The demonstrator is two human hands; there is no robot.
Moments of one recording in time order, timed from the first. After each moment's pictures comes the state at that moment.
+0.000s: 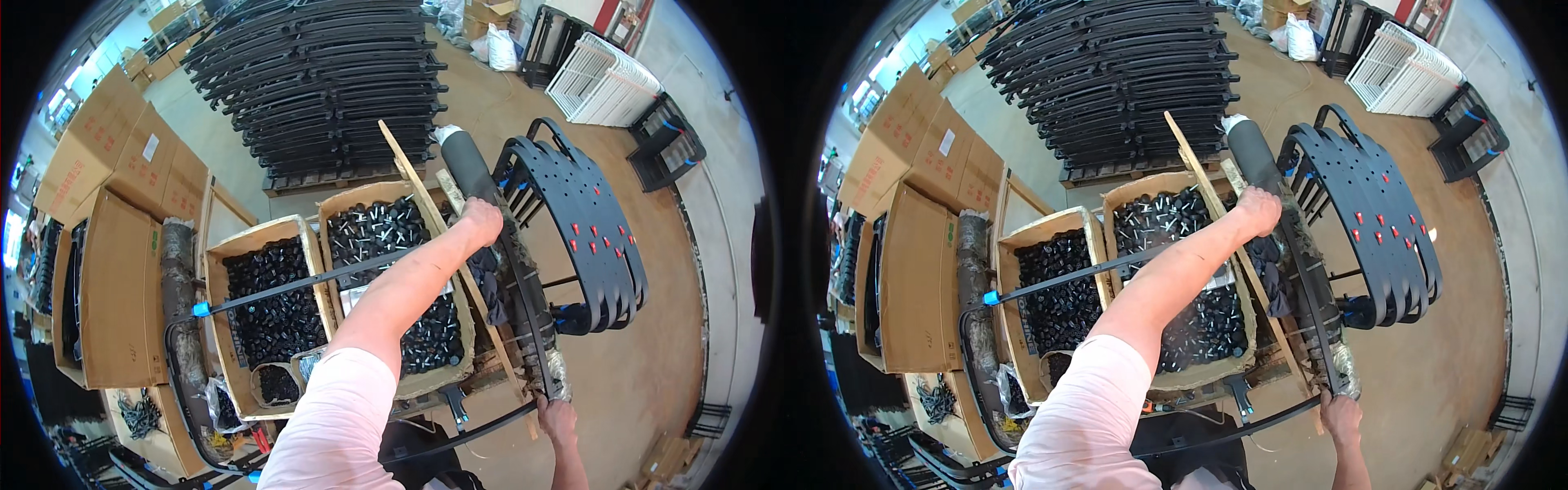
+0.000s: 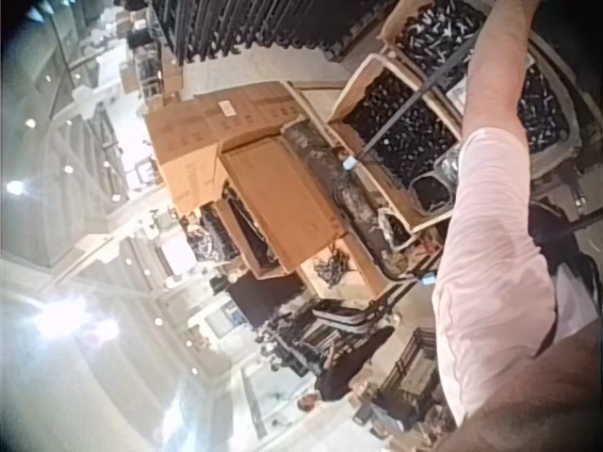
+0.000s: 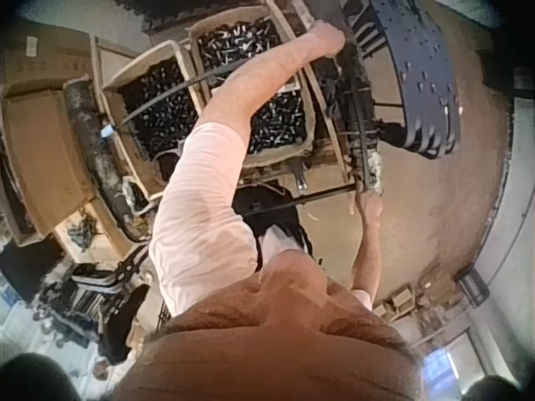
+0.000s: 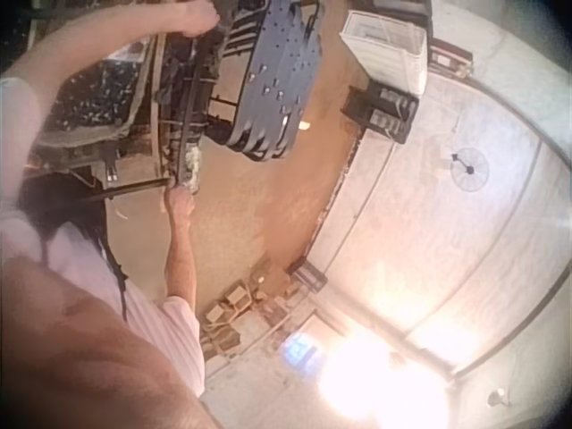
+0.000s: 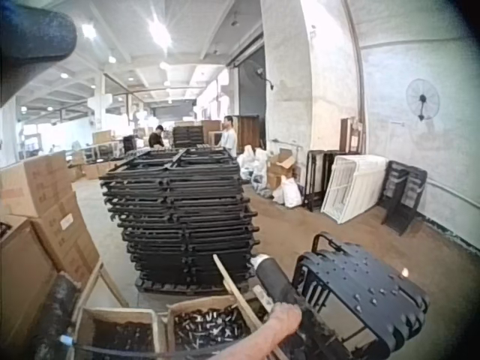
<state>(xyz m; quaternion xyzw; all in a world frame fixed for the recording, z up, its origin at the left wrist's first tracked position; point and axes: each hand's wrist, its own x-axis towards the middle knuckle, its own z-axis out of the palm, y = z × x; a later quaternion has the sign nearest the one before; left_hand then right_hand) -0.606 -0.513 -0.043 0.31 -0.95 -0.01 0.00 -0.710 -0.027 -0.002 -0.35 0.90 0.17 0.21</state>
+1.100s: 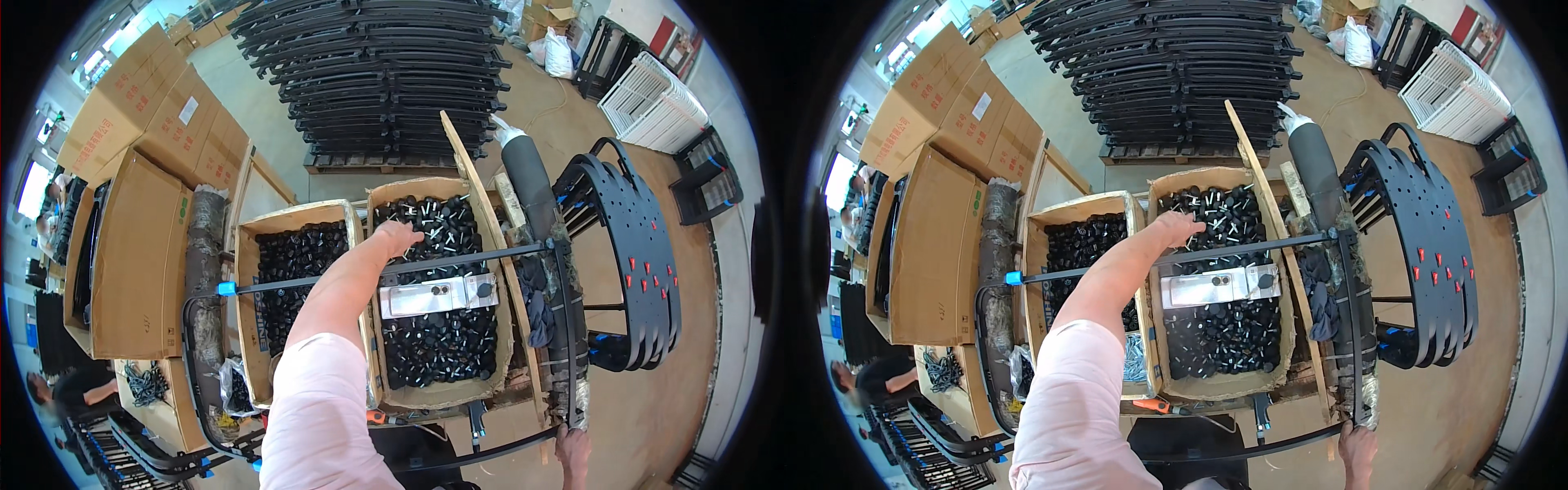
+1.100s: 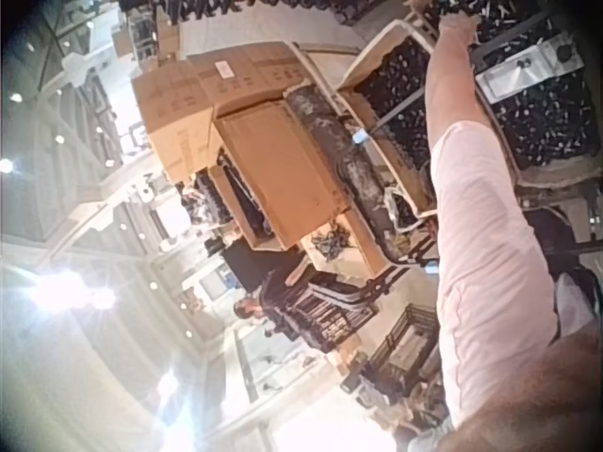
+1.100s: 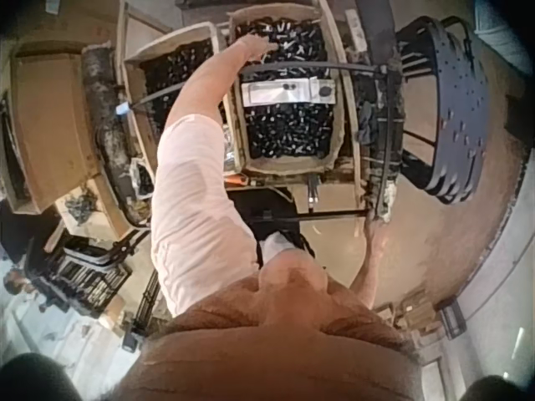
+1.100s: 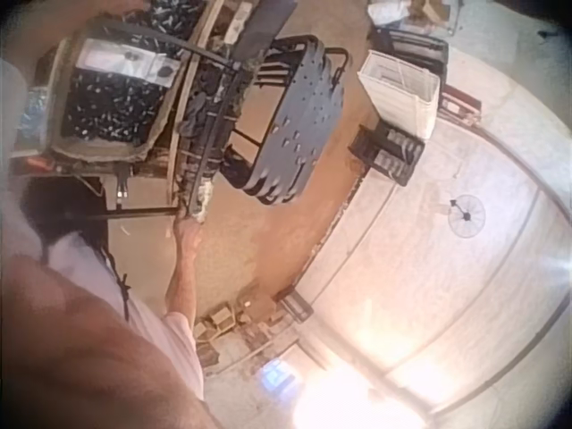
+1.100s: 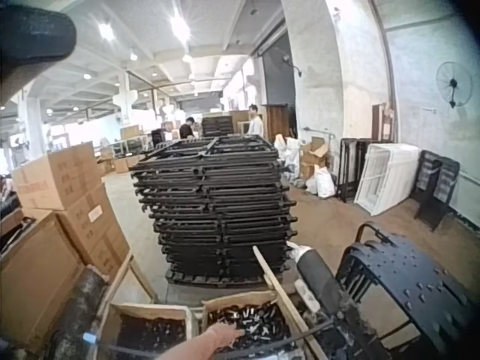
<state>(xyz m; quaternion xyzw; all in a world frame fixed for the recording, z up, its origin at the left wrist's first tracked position) -0.319 -0.585 -0.168 0.32 -0.91 -0.11 -0.24 -0.715 -0.019 -0.020 -0.36 0.90 0.19 0.15</state>
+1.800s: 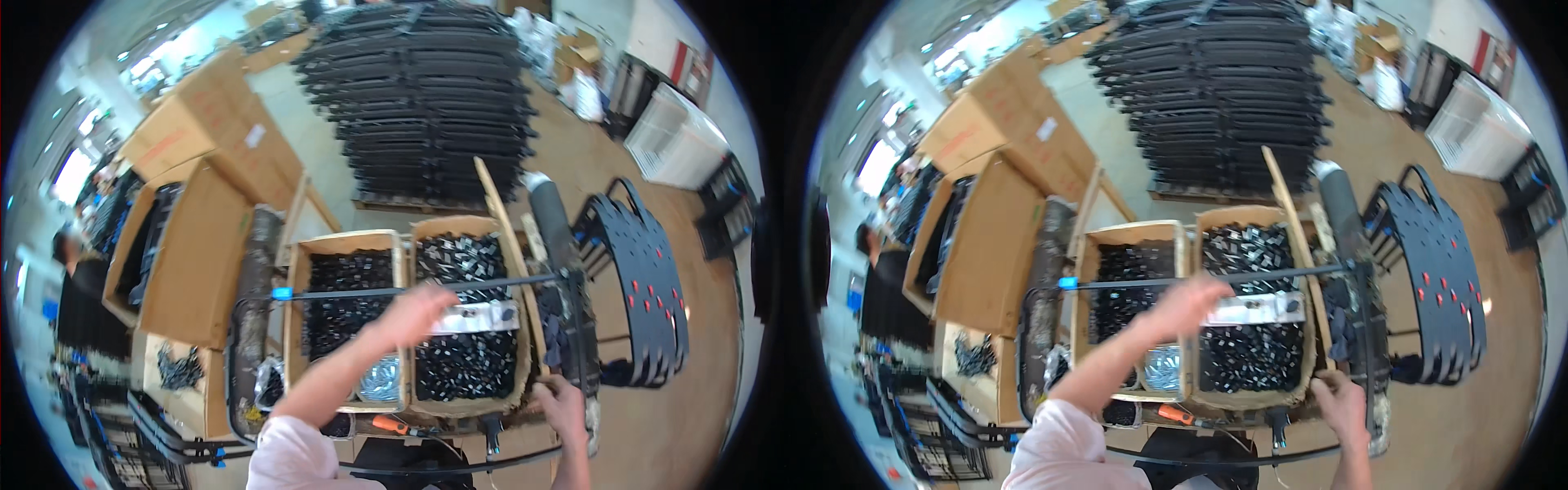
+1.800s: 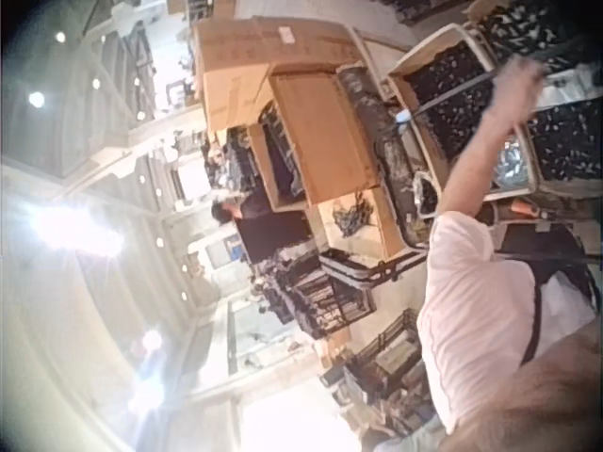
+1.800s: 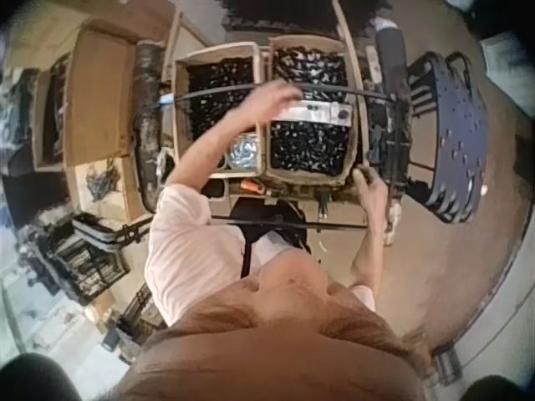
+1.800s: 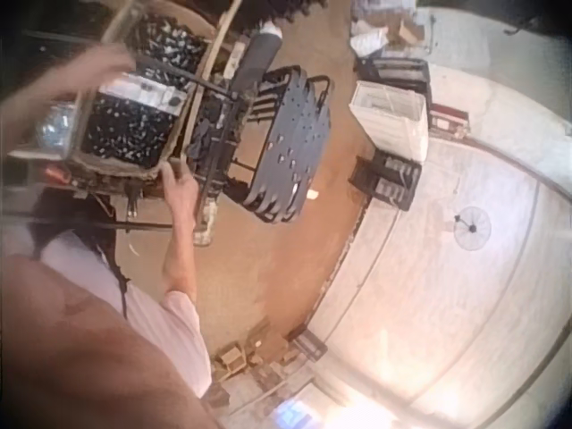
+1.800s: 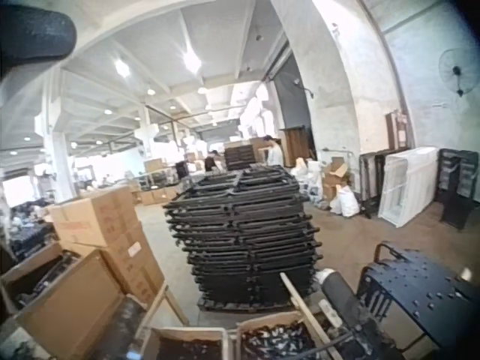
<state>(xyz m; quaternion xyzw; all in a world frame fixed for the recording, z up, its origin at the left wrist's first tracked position) -0.275 -0.393 0.029 0.37 -0.88 -0.24 0.18 -0.620 -0.180 0.049 -0.47 0.75 -0.26 0.38</state>
